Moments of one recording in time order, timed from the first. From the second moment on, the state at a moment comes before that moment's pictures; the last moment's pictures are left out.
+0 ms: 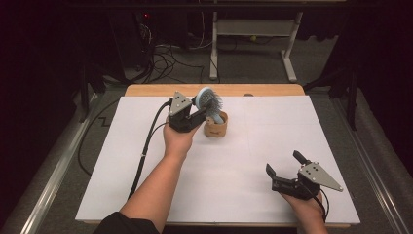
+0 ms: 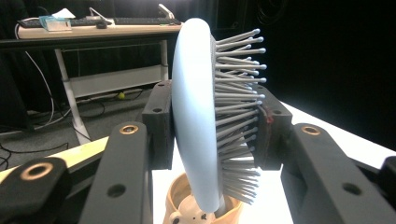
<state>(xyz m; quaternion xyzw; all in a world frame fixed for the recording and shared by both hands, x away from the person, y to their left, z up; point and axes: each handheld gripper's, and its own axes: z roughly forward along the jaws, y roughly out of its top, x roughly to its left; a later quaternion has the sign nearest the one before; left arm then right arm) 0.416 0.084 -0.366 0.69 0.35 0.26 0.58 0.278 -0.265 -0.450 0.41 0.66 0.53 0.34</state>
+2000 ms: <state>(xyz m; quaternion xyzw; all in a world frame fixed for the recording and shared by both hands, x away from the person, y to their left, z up) 0.422 0.077 -0.373 0.70 0.35 0.25 0.58 0.278 -0.264 -0.450 0.41 0.66 0.53 0.35</state>
